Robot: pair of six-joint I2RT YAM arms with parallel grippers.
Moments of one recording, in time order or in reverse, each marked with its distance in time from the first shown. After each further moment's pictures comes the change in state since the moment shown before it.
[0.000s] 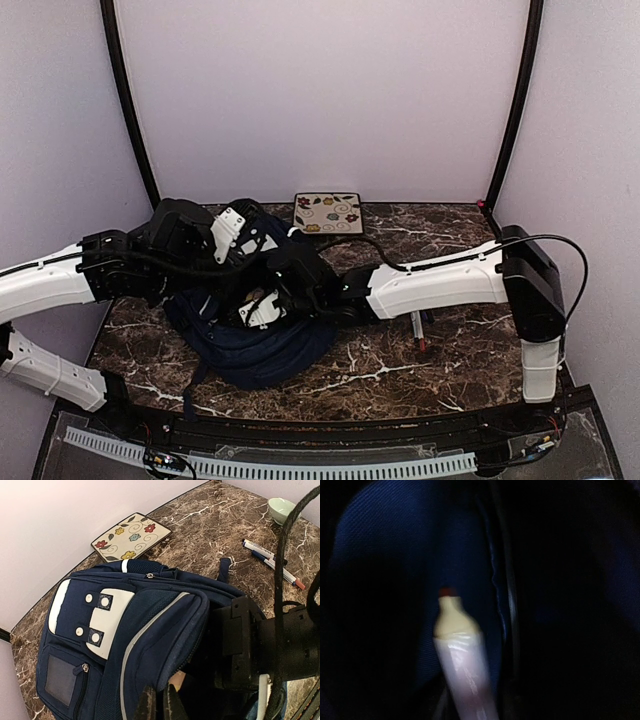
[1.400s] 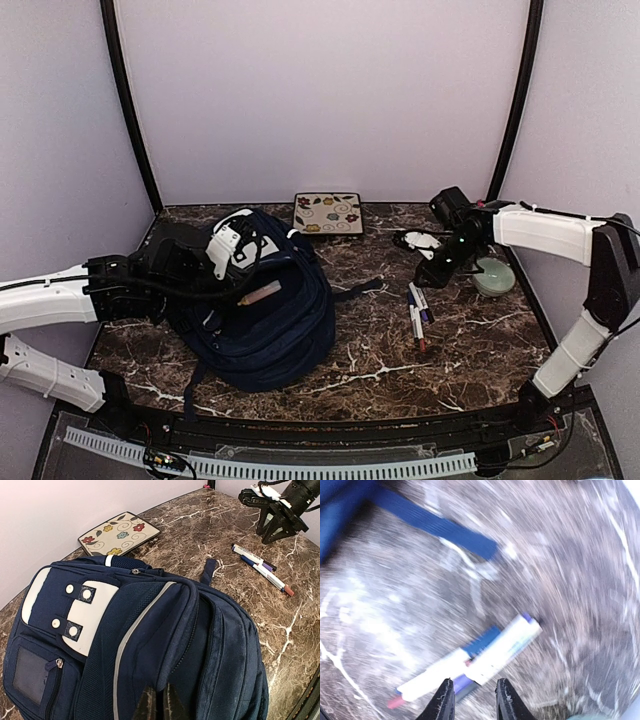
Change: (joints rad) left arm 0.003 -0.058 -0.185 0.180 0.061 -0.077; right arm -0.701 -0.435 -0.351 -0.635 -0.487 0.787
